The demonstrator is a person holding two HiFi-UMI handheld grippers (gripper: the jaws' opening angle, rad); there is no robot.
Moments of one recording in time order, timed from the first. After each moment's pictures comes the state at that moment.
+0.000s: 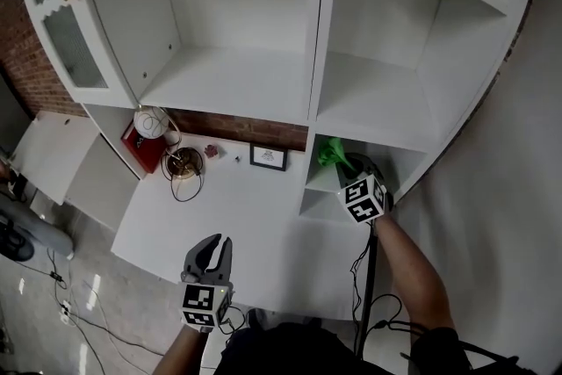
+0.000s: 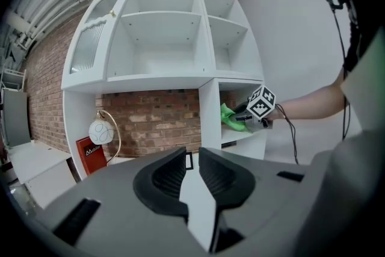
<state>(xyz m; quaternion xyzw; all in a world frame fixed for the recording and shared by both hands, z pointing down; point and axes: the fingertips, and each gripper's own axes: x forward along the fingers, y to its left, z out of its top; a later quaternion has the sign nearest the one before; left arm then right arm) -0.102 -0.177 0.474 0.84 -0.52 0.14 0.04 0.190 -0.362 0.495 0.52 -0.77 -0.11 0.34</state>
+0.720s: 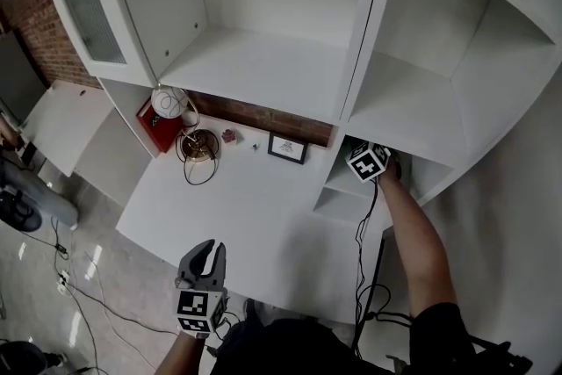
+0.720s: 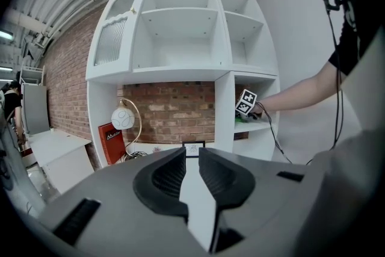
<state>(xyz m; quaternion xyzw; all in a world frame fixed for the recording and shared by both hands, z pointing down) -0.147 -0.155 0.495 0.80 -0.58 0.15 0.08 0.192 -0.481 0.543 0.49 -0.75 -0.09 0.45</state>
